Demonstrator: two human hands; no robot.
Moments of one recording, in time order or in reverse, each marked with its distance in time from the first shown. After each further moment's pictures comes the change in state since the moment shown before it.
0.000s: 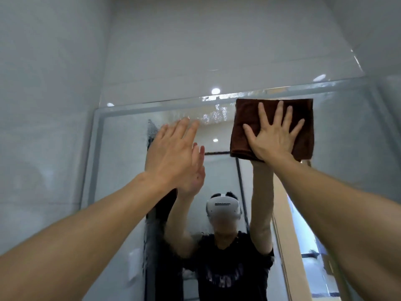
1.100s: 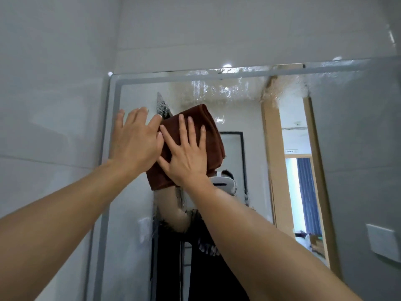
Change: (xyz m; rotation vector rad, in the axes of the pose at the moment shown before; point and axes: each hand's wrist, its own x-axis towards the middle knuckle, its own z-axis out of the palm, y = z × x) left_hand -0.062 -0.101 0.012 0.194 0.019 -0.175; right_hand -0.159 -0.205 0.048 0.165 -0.054 -0.523
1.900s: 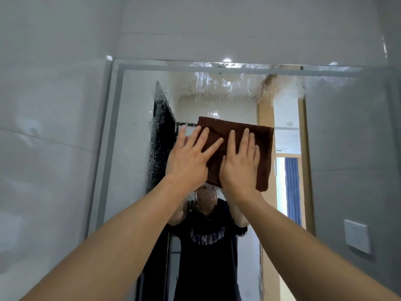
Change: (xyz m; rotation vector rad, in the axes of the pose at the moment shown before) left_hand -0.042 0.102 0.033 -0.048 -0.120 0.294; right_hand -0.079 0.088 -0.046 -0.050 -0.021 0.307
